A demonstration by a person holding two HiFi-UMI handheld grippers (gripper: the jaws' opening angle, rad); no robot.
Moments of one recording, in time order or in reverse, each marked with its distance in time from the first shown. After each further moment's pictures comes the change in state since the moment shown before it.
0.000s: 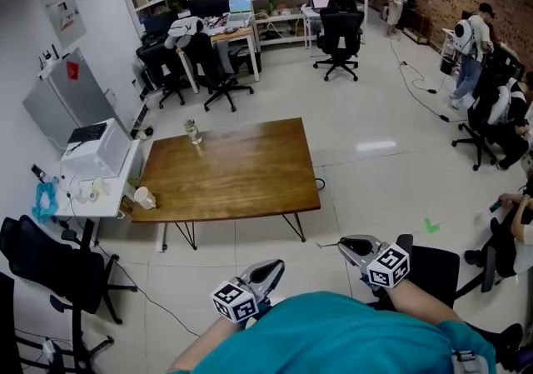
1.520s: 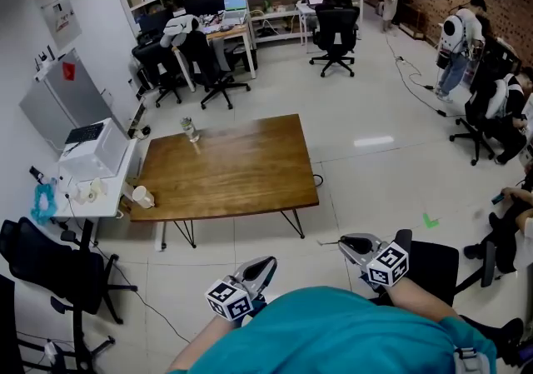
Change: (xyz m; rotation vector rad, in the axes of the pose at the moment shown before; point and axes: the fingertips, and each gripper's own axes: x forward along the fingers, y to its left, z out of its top) left arm -0.012 0.013 0.004 0.007 -0.016 0.027; right arm -0.004 -0.003 -0.011 0.005 -0.002 -0.020
